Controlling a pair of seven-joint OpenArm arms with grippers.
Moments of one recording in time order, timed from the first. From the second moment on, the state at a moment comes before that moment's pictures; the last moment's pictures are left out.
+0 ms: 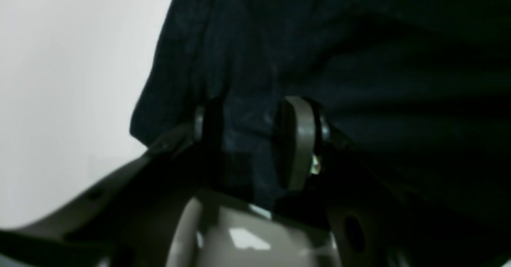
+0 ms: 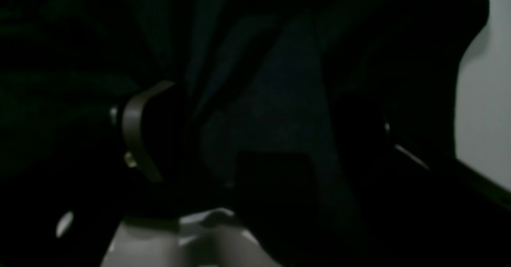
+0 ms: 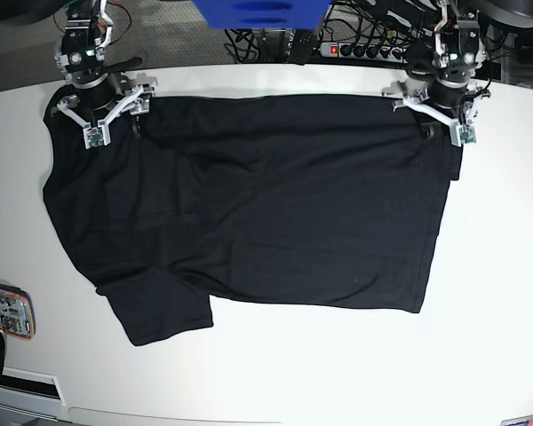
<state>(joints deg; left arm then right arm) 36.3 -12.8 -10.7 99.9 -19.8 3.5 23.7 -35.7 11.4 15.1 101.7 3.4 16.5 -24.1</state>
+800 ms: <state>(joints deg) 41.1 -12.3 -10.4 105.3 -20.5 4.0 27.1 -38.9 11.4 15.2 102.3 3.8 16.3 -22.7</state>
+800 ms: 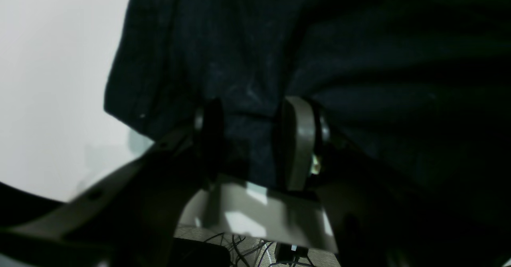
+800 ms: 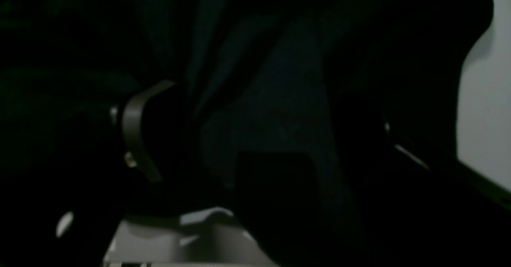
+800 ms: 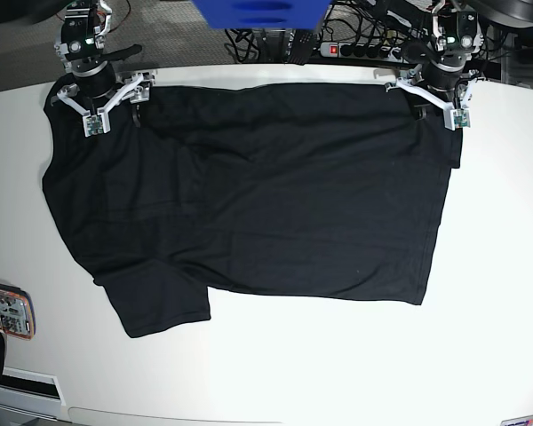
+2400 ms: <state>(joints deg) 39.6 -12.8 -10.5 114.1 -20.4 4.4 29.9 -33.0 11.2 14.8 107.5 2.6 16.9 -31.5</state>
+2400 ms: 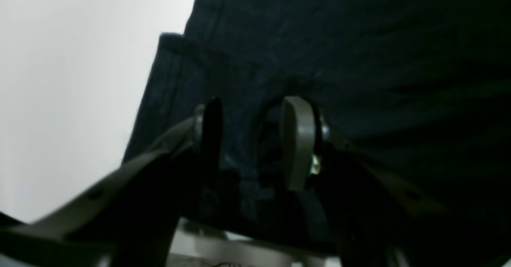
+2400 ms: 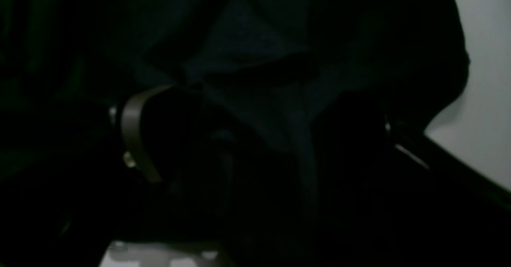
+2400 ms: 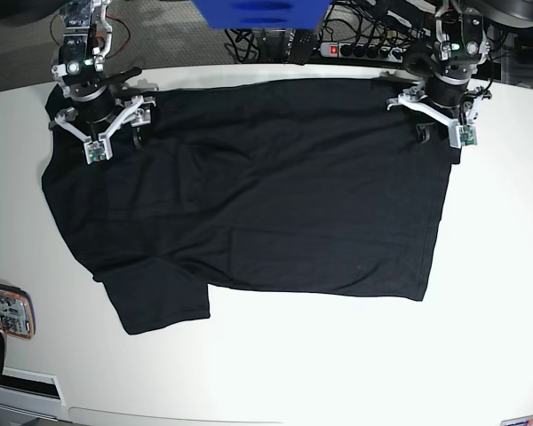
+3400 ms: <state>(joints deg) 6.3 -20.0 -10.6 116.9 -19.7 3.9 59.5 -13.4 17.9 14.8 110.3 2.2 19.6 -44.6</state>
